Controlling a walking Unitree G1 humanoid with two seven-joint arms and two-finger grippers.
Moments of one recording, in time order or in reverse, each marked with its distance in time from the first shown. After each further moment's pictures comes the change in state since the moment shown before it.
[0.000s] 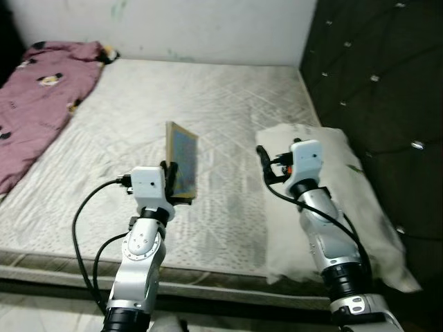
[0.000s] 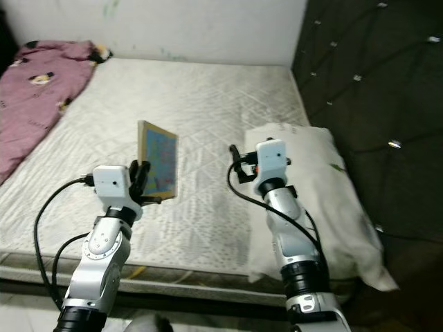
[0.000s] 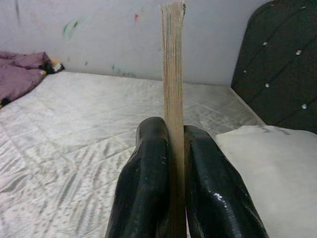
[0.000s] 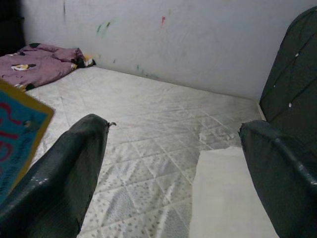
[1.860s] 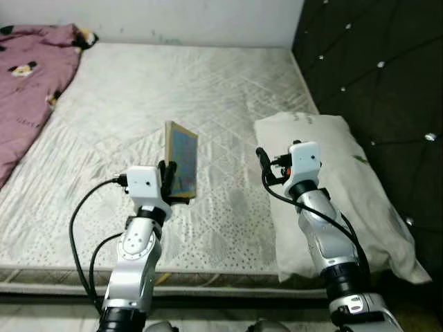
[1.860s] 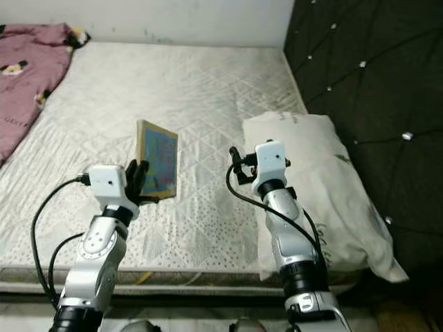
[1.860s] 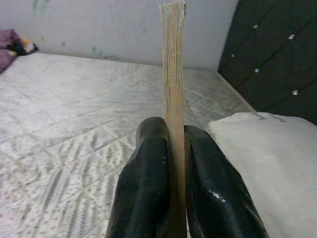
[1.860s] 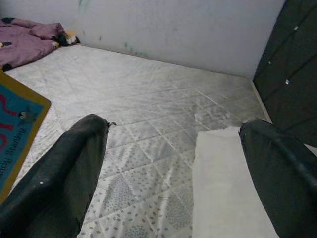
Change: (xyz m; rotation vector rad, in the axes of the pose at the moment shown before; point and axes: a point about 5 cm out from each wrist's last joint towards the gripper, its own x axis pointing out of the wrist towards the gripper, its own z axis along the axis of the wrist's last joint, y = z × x) left arm 0.000 0.003 0.000 -0.026 -0.005 -0.040; right arm 0.000 -0.001 -0.005 -0.019 0.017 -0.009
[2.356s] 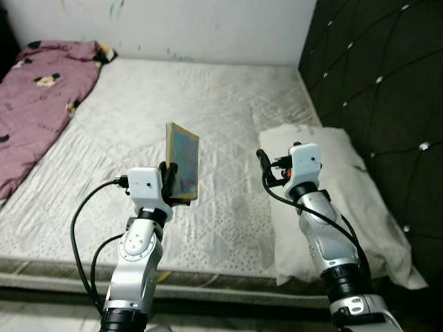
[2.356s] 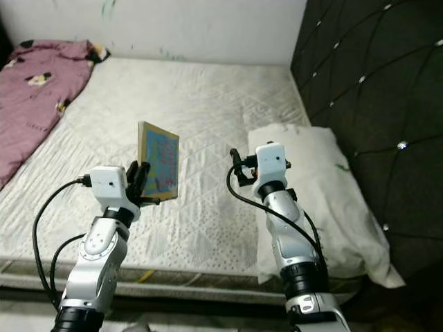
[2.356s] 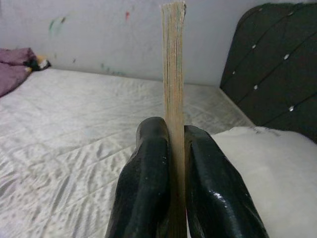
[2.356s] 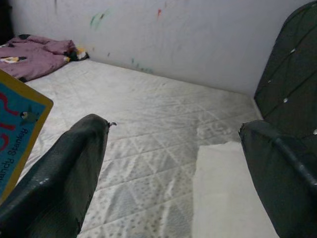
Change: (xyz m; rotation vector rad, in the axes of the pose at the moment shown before) left arm -0.001 -0.001 -0.001 -0.003 0.003 -0.005; right arm -0.001 -0.001 -0.002 -0.002 0.004 -0.004
